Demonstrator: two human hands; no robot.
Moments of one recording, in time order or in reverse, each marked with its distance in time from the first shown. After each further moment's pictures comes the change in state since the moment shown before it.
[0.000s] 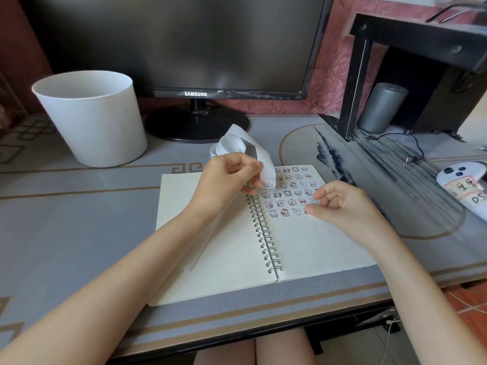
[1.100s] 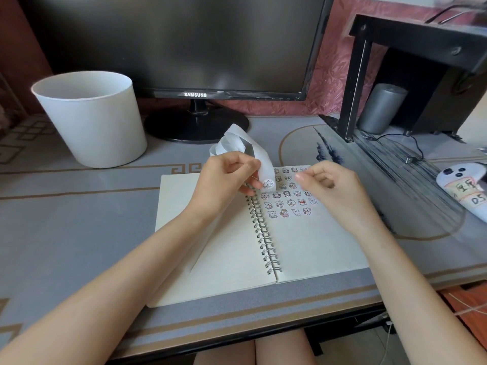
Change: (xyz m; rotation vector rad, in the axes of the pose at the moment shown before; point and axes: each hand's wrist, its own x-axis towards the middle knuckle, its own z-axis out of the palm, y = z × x) left_hand 0.000 0.000 0.000 0.017 0.024 0.033; right_hand 0.011 -0.027 0.011 0.031 0.109 -0.176
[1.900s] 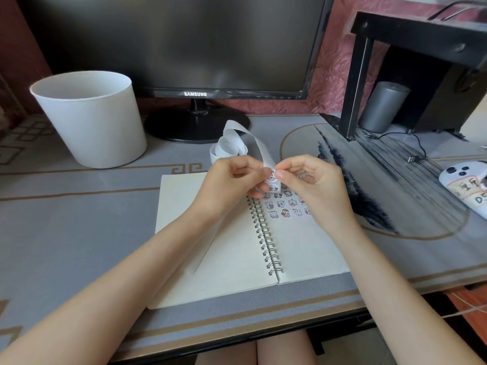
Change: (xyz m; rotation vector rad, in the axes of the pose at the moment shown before) left_hand 0.000 -0.004 0.003 -0.023 -0.107 0.001; right_hand 0.002 -0.015 0.030 0.253 0.002 -0.172
